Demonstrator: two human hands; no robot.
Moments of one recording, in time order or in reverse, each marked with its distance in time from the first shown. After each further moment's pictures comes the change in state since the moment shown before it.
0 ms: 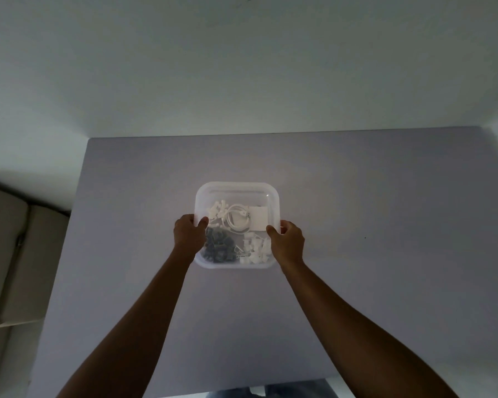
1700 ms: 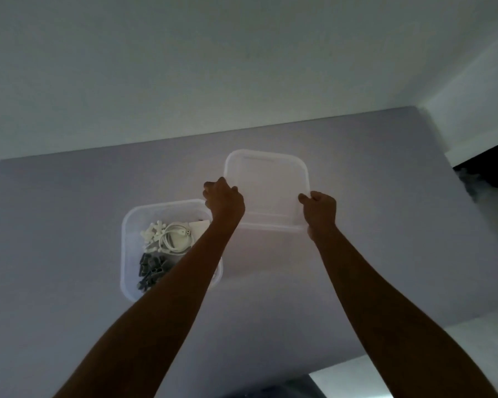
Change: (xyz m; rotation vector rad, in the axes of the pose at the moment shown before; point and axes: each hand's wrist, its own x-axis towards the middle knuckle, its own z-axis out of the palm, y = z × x) left_hand -0.041 0.180 0.166 0.216 -0.005 0.200; right_hand 0.125 0.030 -0.171 0.292 0.232 0.211
